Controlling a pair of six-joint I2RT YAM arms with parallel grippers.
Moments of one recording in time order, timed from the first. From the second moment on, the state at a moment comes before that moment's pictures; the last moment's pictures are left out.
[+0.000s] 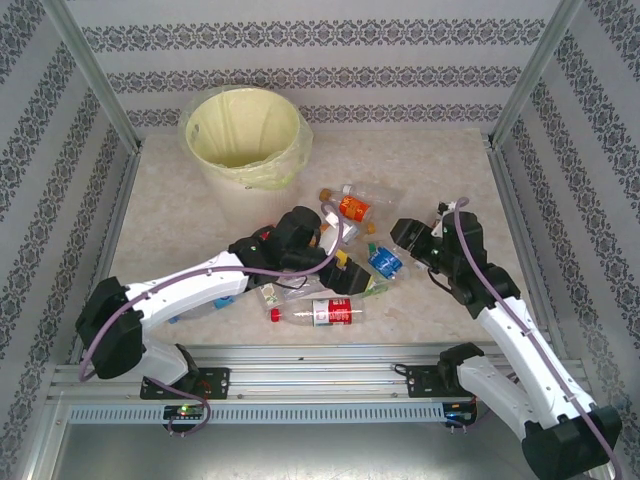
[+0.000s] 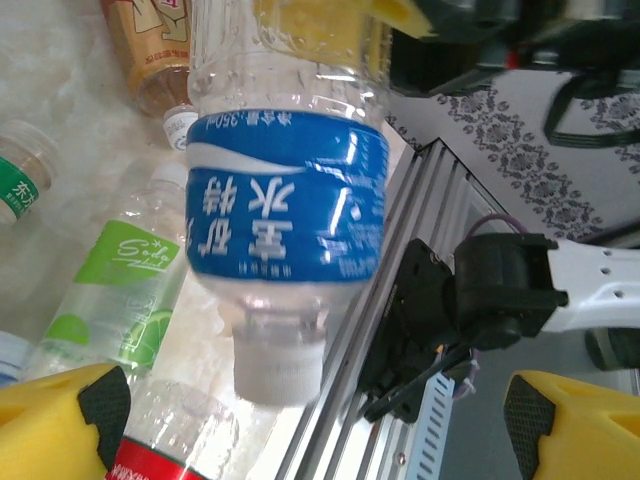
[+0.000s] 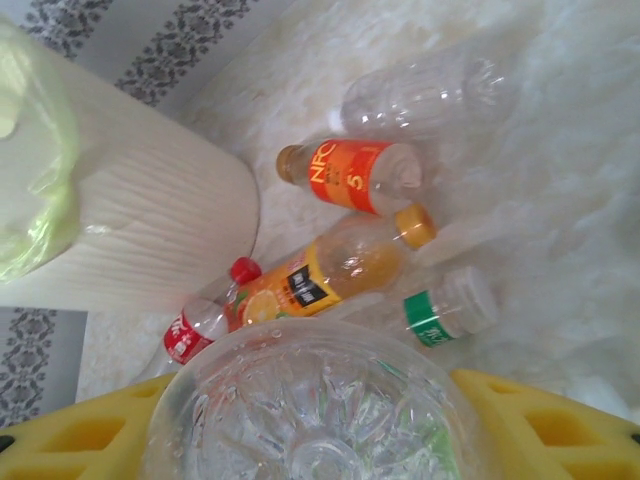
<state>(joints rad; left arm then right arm) -0.87 1.47 1.08 -0.18 0.48 -0.43 0.30 0.83 0.74 -0.46 -0.16 0.80</state>
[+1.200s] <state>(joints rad) -0.92 1.56 1.08 0.01 0.43 -0.58 0.35 0.74 0.77 -0.46 -0.21 0.79</state>
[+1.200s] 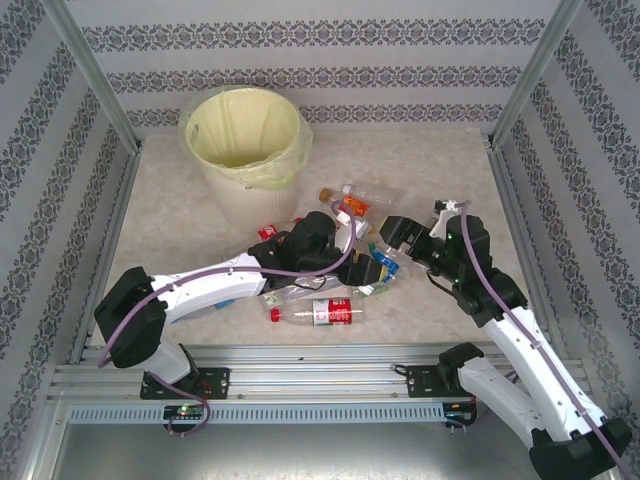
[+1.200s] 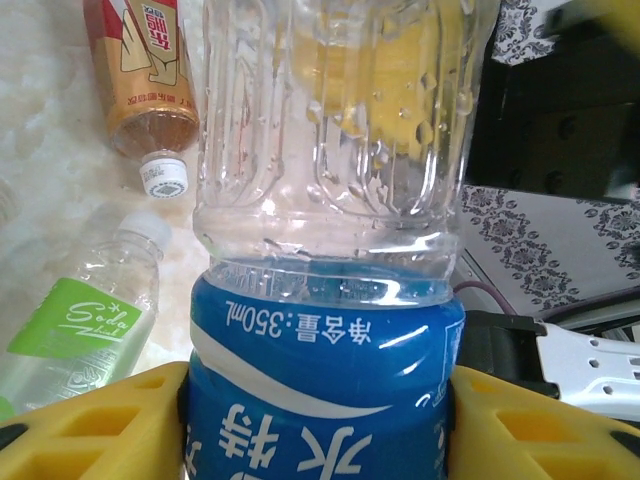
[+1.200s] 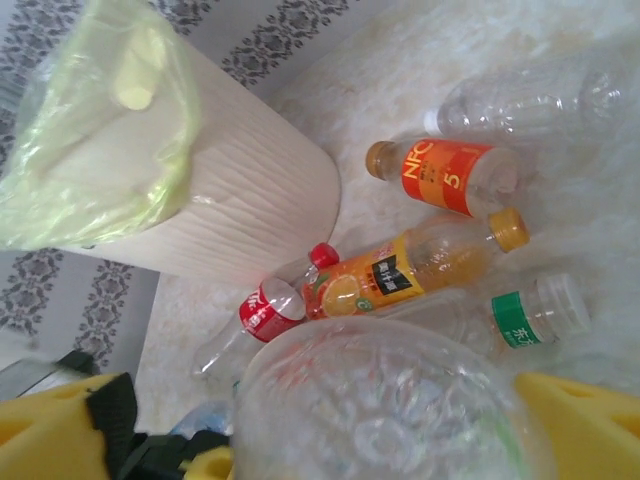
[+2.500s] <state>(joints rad) -0.44 1.57 1.90 -0.82 0.24 -0.34 0.19 0.35 0.84 -0.29 -0.56 0.55</state>
